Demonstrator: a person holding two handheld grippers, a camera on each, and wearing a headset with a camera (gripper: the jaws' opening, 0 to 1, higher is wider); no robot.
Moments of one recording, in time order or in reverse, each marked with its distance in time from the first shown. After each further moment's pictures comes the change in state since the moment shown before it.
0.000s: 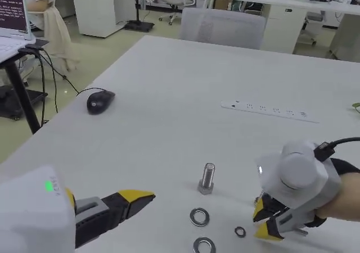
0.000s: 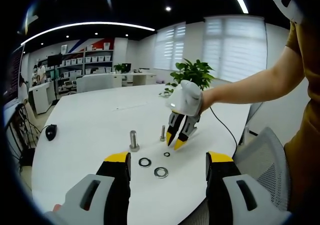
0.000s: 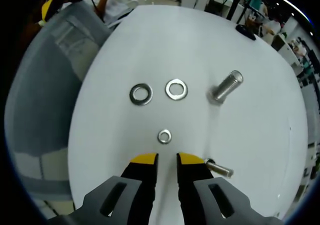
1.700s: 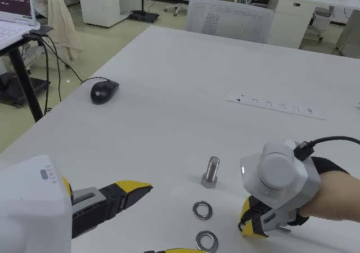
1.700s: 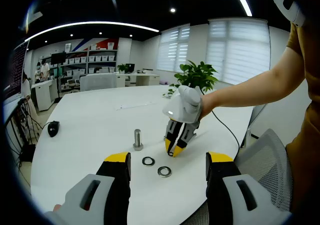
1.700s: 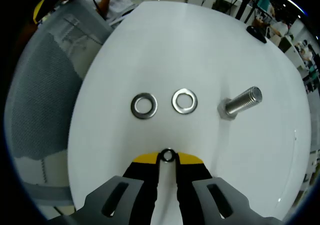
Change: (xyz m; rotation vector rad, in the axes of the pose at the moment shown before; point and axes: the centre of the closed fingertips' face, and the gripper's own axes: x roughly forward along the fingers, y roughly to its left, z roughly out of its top) left arm -0.001 0.009 -0.002 -0.026 -0.015 0.020; right arm 0.017 0.001 0.014 -0.024 0.029 0.035
